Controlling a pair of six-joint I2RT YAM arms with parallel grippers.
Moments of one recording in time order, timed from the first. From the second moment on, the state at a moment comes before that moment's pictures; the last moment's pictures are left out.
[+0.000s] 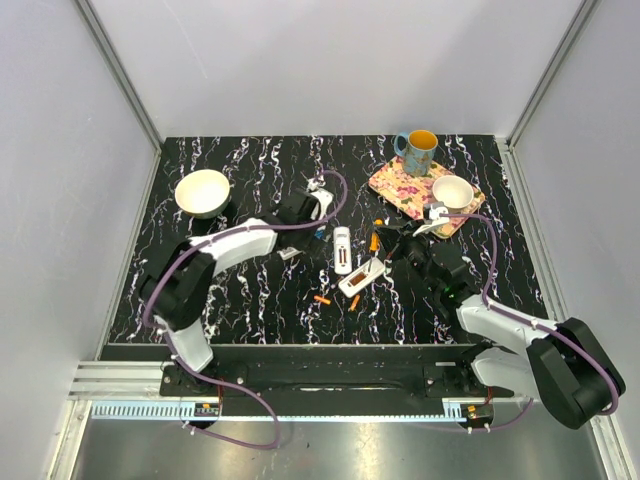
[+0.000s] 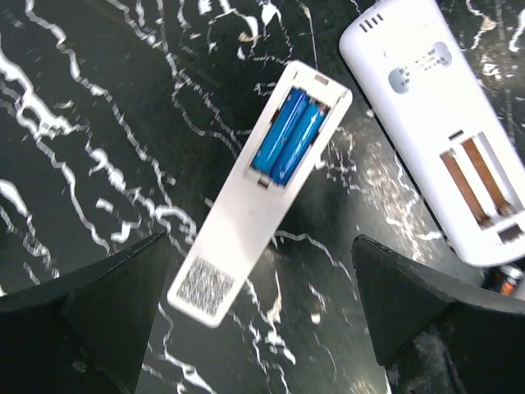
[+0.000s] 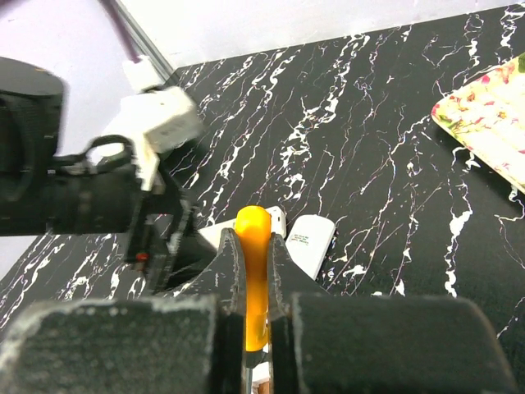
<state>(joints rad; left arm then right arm) -0.63 1.70 1.09 -0.29 -0.13 -0.04 0.53 1.14 0.34 0.82 0.01 0.46</state>
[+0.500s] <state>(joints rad) -0.57 1.94 1.25 -0.30 -0.01 0.07 0.53 1.08 0.34 0.82 0.01 0.45</state>
